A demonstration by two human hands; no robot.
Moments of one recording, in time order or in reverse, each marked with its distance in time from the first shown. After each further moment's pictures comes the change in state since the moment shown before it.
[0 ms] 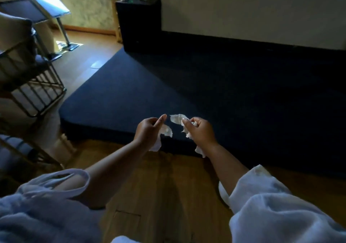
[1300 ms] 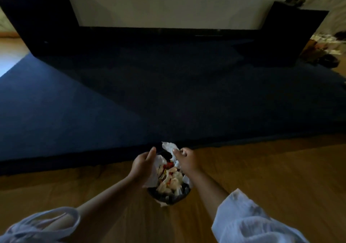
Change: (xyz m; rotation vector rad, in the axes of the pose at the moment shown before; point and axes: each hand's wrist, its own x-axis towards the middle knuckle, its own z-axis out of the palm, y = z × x) left_hand -0.064 0.074 0.431 -0.141 -0.338 -0.321; right_hand -0.040 0.257 -0.333 0.110 0.194 0.478
